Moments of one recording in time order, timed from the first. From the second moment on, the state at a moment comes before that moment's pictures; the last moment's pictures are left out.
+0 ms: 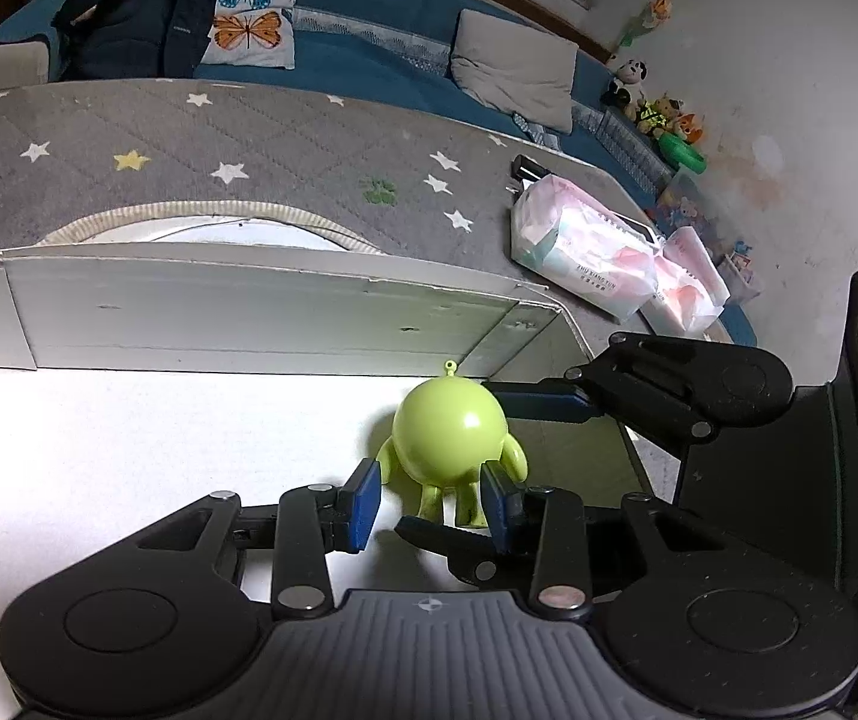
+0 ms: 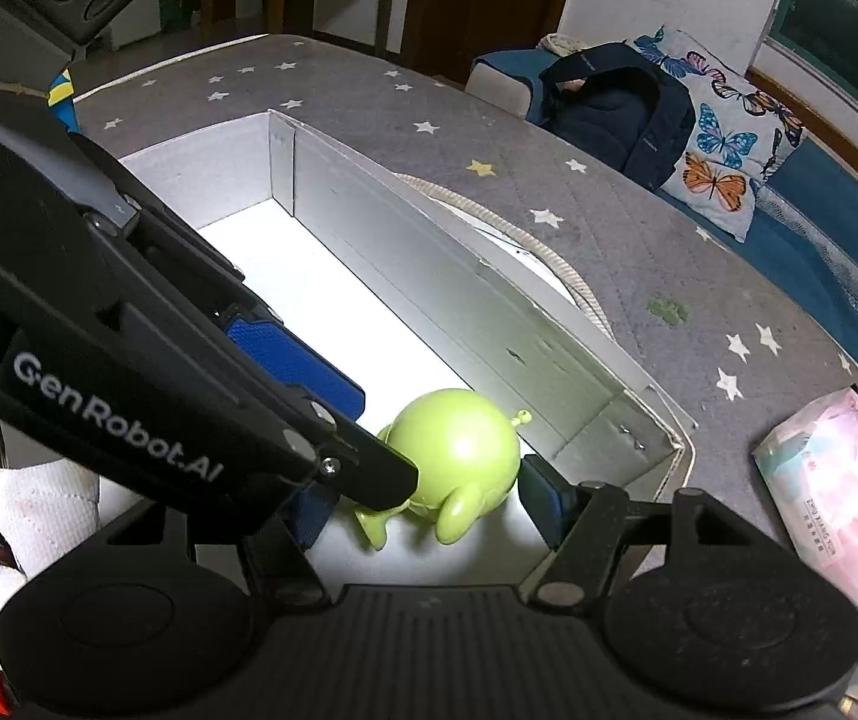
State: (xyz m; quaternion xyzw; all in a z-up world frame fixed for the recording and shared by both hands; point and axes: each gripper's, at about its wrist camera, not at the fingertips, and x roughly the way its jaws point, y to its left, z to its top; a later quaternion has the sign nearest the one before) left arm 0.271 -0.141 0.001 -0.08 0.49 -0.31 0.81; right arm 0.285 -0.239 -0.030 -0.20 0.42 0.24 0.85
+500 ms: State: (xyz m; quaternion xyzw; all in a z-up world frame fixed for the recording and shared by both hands) left arm 0.252 -0.123 0.021 -0.10 0.45 -0.31 0.83; right arm 0.258 -0.257 -0.008 -0.16 0.39 0.21 0.88
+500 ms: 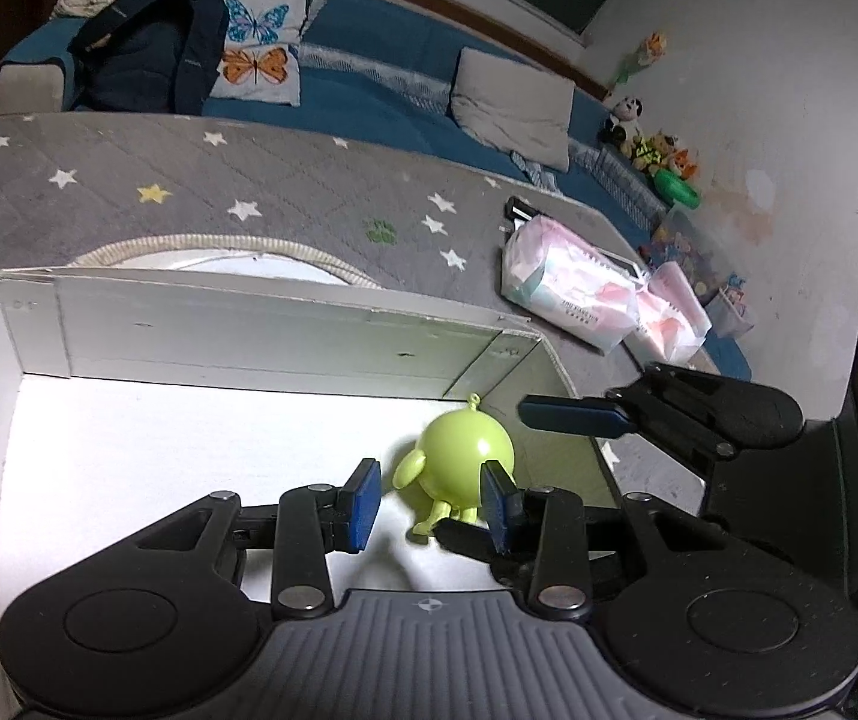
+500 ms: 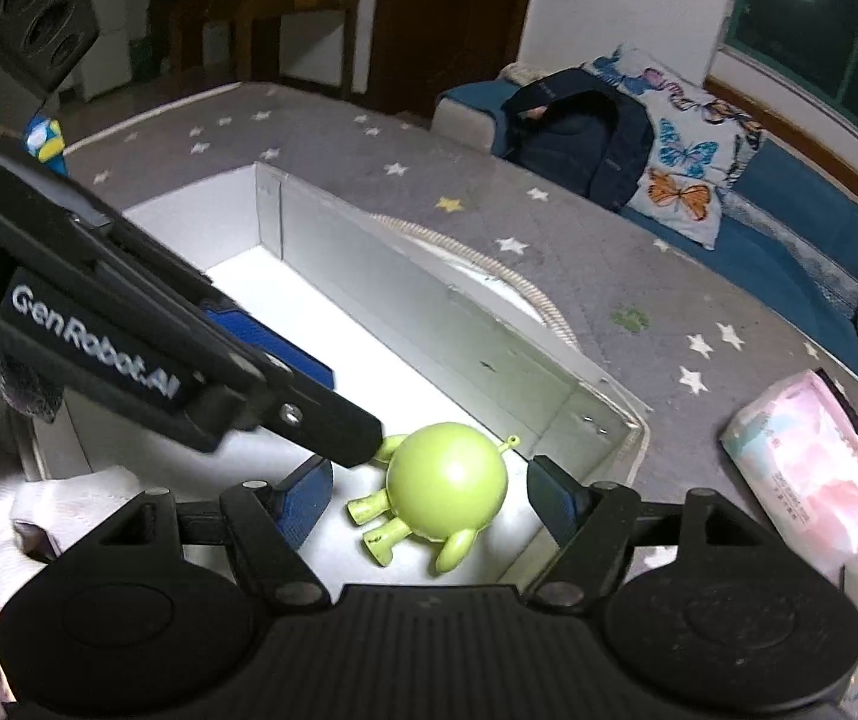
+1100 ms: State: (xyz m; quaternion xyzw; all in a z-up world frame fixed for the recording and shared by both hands) left arm 0.169 -0.071 0.053 -0.11 0.37 -0.29 0.88; right arm 0.156 -0.260 0.036 -0.08 0.29 0.23 0.92
